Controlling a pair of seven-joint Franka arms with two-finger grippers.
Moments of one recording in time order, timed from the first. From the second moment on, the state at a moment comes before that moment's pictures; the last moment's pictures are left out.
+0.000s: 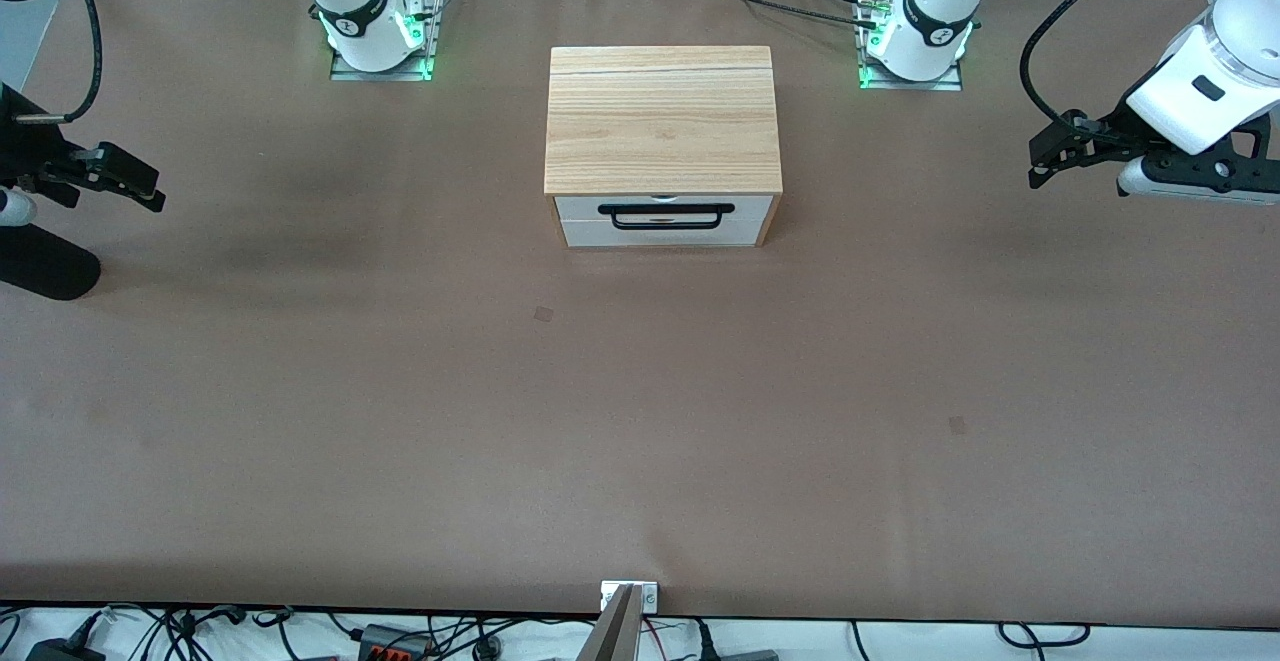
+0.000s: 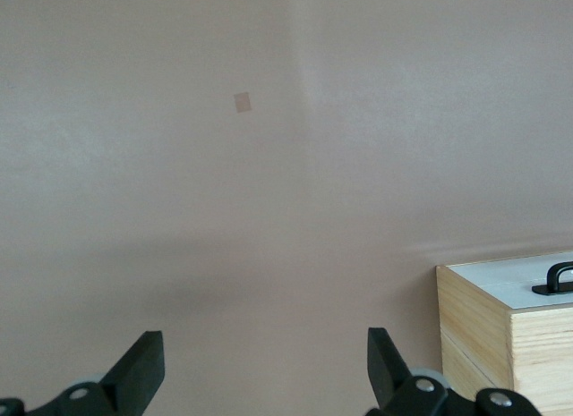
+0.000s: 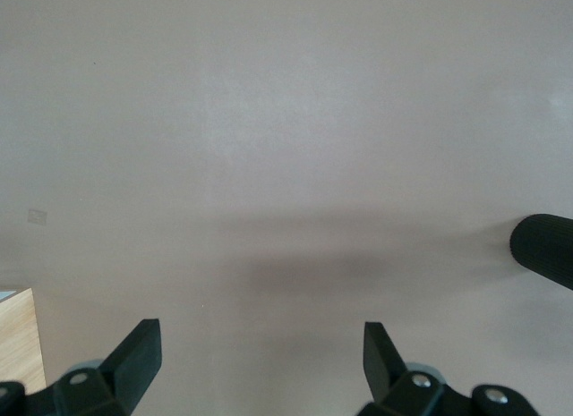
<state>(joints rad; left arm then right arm) 0.00 -0.07 -0.09 -1.70 -0.02 1.64 -0.02 -0.08 -0.01 0.03 -1.69 -0.03 1.69 -0.01</state>
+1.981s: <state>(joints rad) -0.01 0.06 -0.09 -1.51 -0.11 1.35 -0.02 -0.04 0.11 0.04 -1.69 -0.03 1.71 -0.01</state>
